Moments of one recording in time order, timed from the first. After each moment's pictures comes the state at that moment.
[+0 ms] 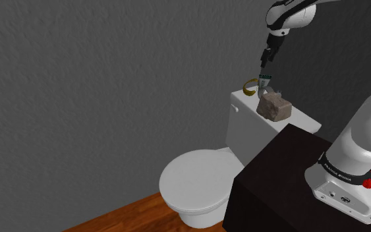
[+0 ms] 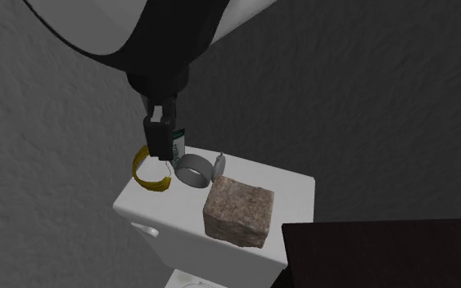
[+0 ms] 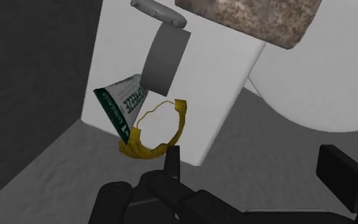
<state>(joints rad) -0.01 -0.02 -0.55 -2.14 0.00 2.26 -0.63</state>
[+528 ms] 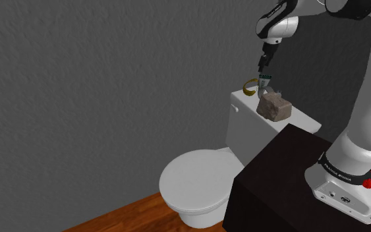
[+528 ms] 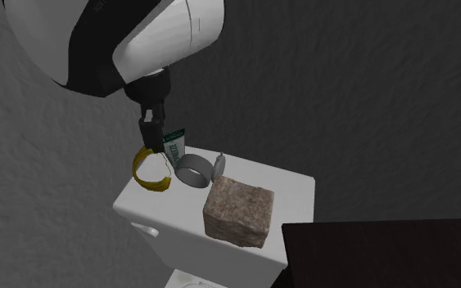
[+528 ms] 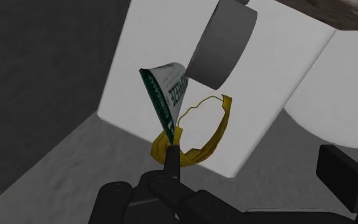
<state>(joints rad) -0.11 0.32 -0.54 -1.91 0.21 2.27 -0.89</state>
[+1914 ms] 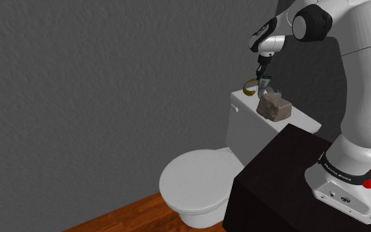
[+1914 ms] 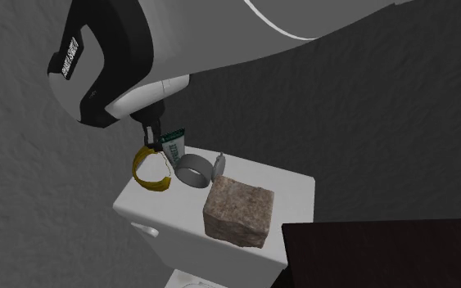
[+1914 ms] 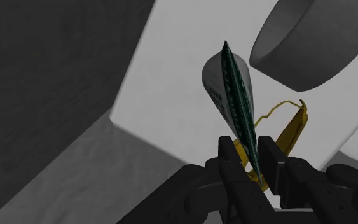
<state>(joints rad) -0.26 0.65 -0.45 -1.64 0.35 2.29 -1.04</state>
